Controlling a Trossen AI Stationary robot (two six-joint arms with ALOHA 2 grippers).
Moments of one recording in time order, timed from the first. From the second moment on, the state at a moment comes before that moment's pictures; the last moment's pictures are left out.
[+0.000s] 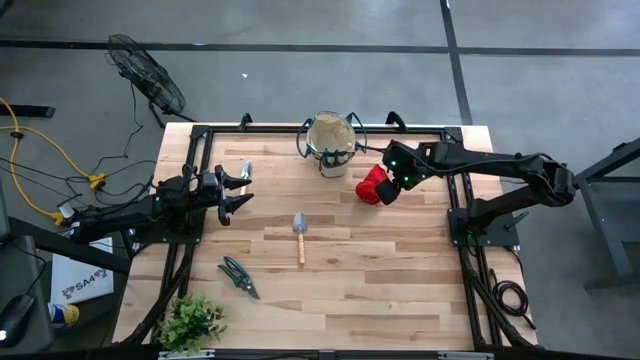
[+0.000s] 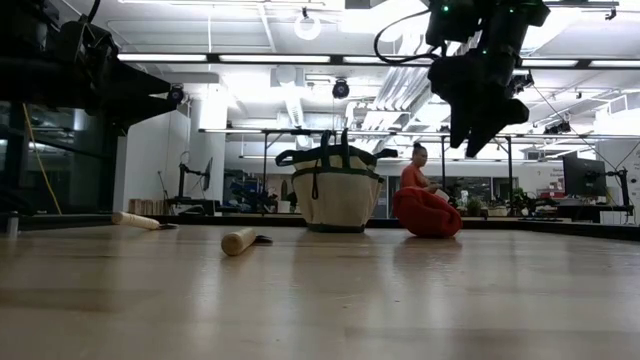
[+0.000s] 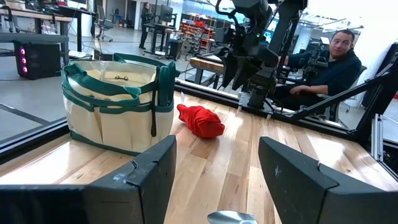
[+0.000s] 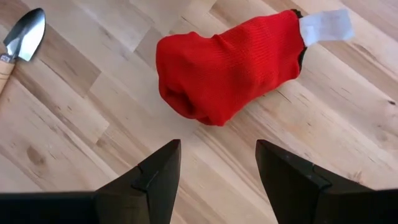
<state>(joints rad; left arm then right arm) 0.20 0.01 0.01 0.01 -0.06 -0.21 -0.32 1.29 0.98 -0.87 0.00 0.60</state>
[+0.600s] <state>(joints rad) 0.20 0.01 0.01 0.01 -0.06 -0.21 -0.28 1.28 0.90 -0.83 0.02 0.61</state>
